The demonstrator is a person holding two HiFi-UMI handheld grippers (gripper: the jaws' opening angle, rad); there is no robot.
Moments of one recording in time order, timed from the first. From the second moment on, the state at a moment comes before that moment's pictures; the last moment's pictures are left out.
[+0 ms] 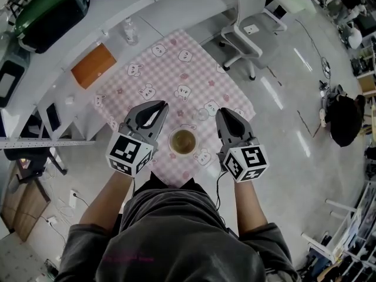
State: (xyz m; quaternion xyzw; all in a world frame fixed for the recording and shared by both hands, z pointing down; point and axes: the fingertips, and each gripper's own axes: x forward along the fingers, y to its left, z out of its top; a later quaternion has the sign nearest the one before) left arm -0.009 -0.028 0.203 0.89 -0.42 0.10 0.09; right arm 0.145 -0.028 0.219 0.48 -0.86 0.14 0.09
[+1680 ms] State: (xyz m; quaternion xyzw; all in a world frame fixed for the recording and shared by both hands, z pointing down) left arm -0.032 -0.029 0.201 0.89 -0.43 0.10 0.11; right arm 0.106 -0.029 0.209 0.43 -0.89 0.15 0.08
